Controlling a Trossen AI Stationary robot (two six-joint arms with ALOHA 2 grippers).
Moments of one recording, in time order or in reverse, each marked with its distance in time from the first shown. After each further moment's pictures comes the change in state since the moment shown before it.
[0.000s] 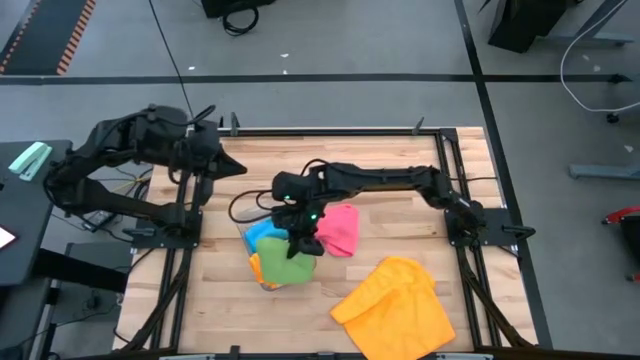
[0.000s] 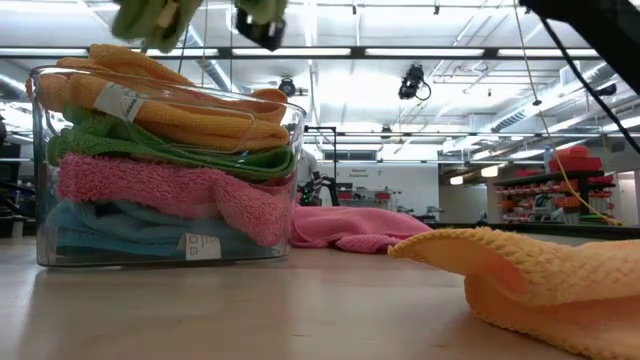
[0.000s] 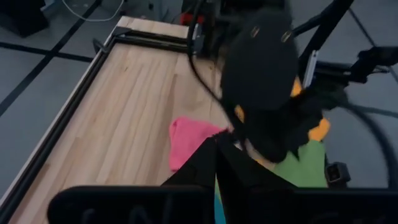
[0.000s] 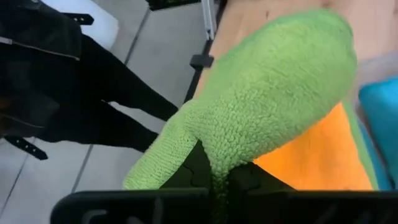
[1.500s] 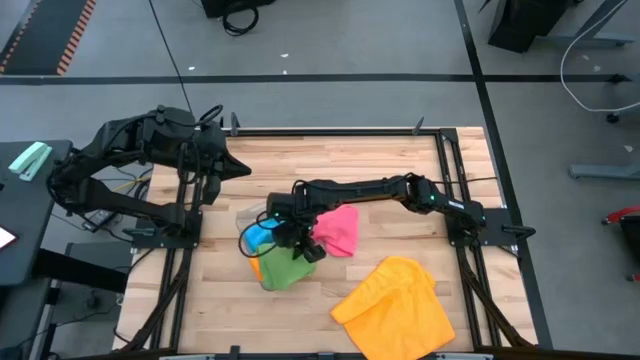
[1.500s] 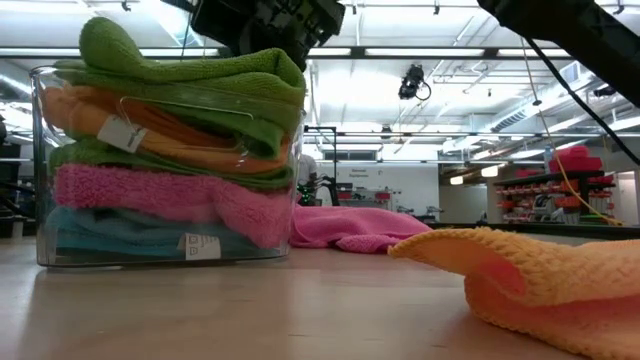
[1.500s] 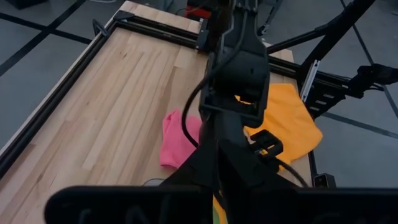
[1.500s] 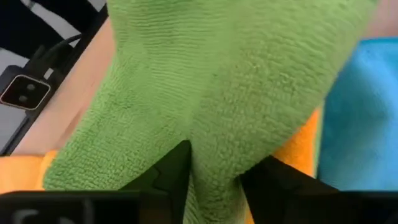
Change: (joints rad) left arm -0.008 0.022 -0.001 0.003 -0.011 -0.121; right arm -0.007 0.160 -0.042 -0.045 0.180 -0.512
